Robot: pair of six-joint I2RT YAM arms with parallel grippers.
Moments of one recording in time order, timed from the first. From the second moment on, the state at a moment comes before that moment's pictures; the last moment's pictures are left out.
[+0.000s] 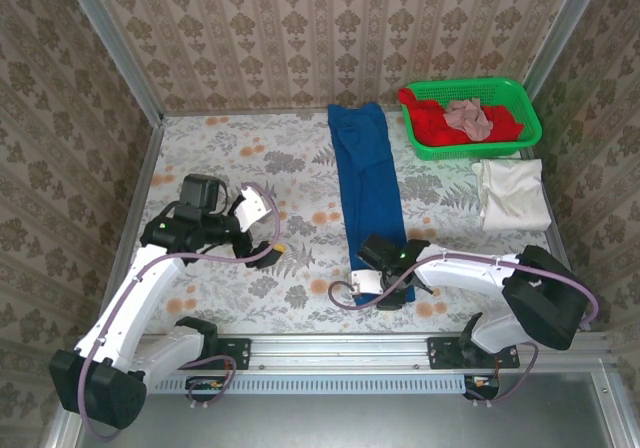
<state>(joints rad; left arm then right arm) -0.35 0.98 0.91 -0.81 0.69 0.60 0.87 1.43 0.69 -0.66 0.01 -0.64</state>
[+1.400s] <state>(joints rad) -0.29 0.99 0.86 -0.80 0.75 0.72 0.52 1.84 1.51 -1.09 -0.11 -0.84</state>
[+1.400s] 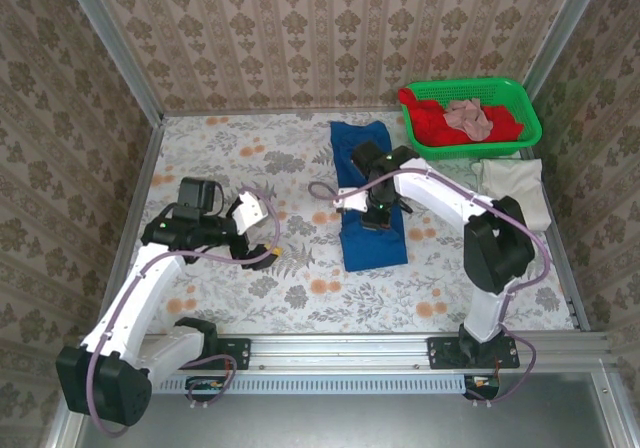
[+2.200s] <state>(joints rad) -0.29 1.01 0.86 -0.78 0.75 0.71 0.36 2.11 1.74 -0.96 -0.11 -0.91</state>
